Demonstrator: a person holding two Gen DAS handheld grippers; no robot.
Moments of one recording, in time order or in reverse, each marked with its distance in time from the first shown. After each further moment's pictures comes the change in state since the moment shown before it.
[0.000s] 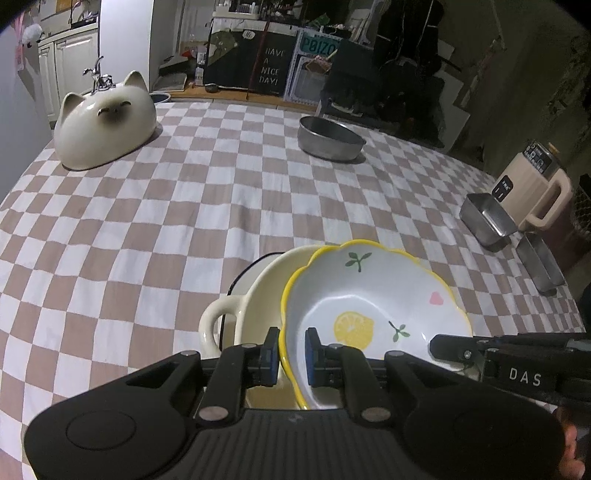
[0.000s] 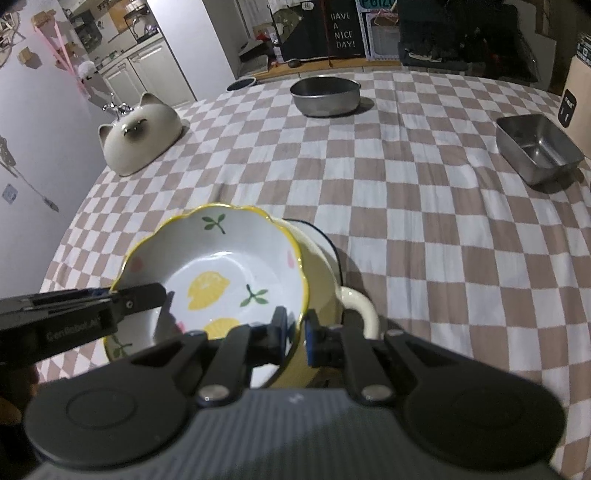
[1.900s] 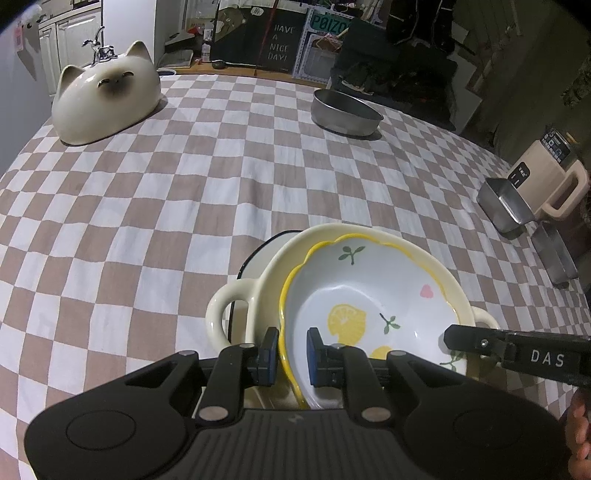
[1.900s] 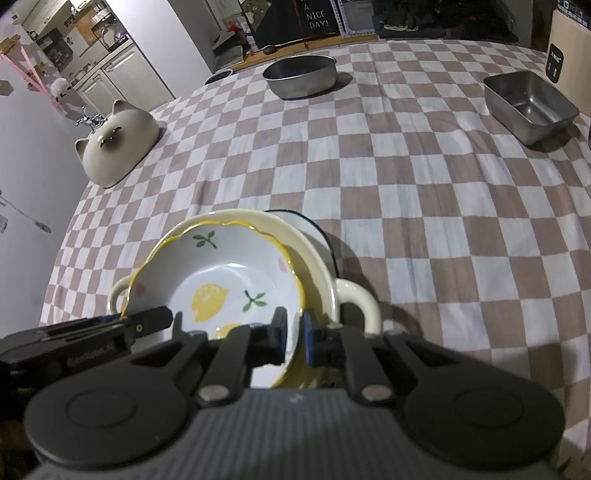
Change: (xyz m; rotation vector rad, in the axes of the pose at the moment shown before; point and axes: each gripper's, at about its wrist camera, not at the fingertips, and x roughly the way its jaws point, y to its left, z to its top) left arm 0.023 0.008 0.001 -0.019 0.072 0.018; right arm 0.019 -0.003 0.005 0.134 0.040 0.004
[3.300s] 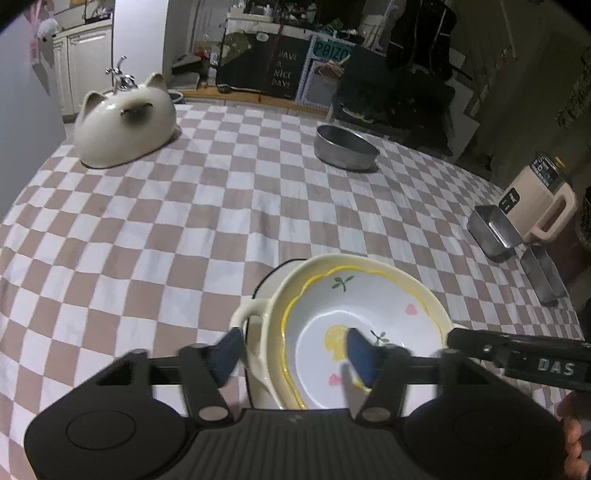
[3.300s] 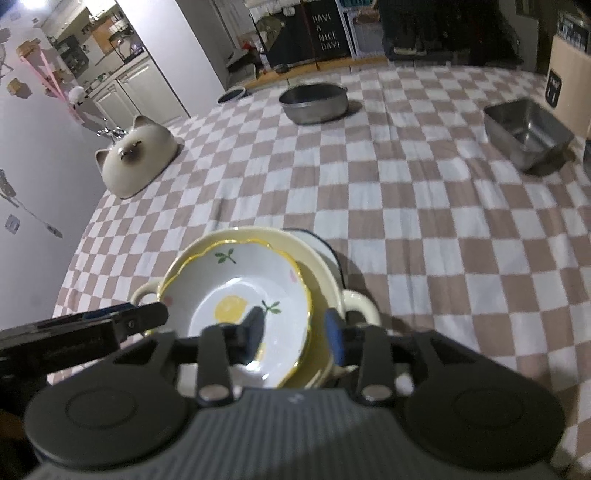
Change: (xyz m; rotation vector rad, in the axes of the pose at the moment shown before) left arm -0.042 0.006 -0.002 -0.018 -0.092 0.002; right arm -0.037 0.003 -0.011 -0.054 -0.098 0.010
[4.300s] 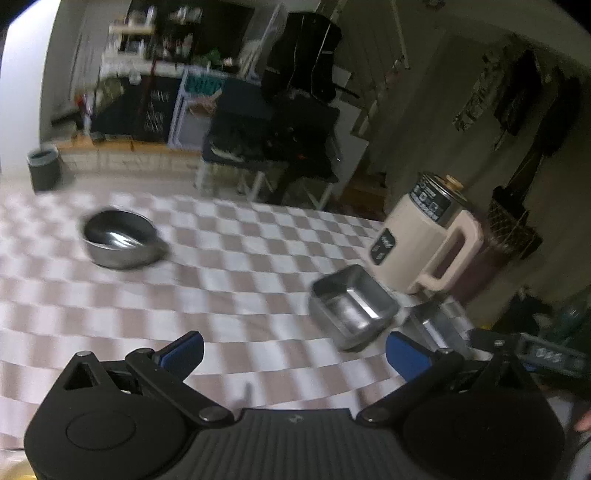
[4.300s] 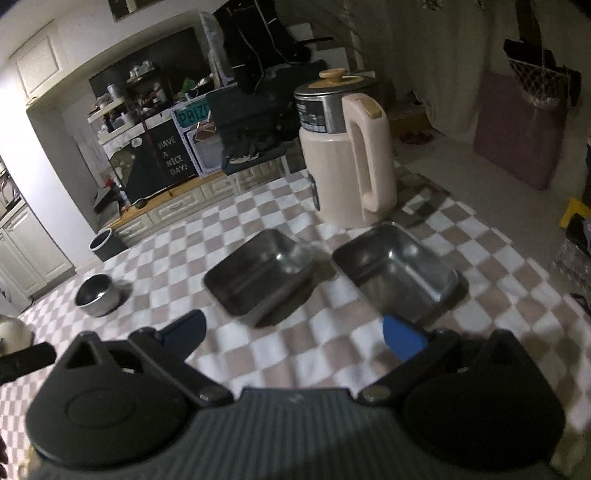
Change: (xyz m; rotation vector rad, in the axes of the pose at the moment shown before) left arm 0.104 -0.217 0.104 0.119 -0.099 -0.338; right arm -0.079 -0.258 0.073 0.286 -0.330 -0.301
